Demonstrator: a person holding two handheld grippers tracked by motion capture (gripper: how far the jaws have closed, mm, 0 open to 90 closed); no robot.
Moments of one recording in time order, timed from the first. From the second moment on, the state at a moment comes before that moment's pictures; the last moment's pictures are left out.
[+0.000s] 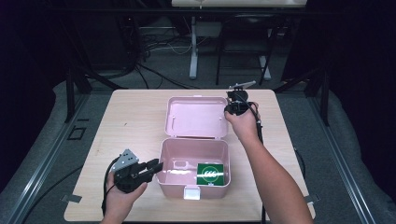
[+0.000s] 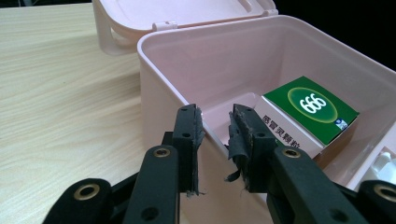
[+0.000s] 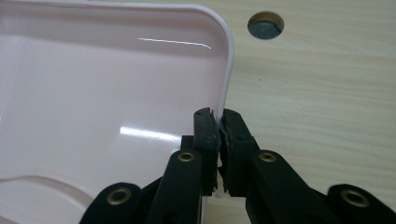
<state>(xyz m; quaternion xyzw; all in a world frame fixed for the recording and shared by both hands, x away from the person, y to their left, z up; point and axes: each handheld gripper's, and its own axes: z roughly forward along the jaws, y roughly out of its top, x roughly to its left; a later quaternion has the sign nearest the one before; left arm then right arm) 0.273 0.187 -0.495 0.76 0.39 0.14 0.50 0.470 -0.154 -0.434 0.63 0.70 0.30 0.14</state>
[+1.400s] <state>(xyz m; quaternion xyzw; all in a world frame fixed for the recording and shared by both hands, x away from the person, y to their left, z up) 0.273 0.186 -0.496 0.75 0.40 0.14 0.50 0.404 -0.166 -0.383 0.55 0.72 0.38 0.18</state>
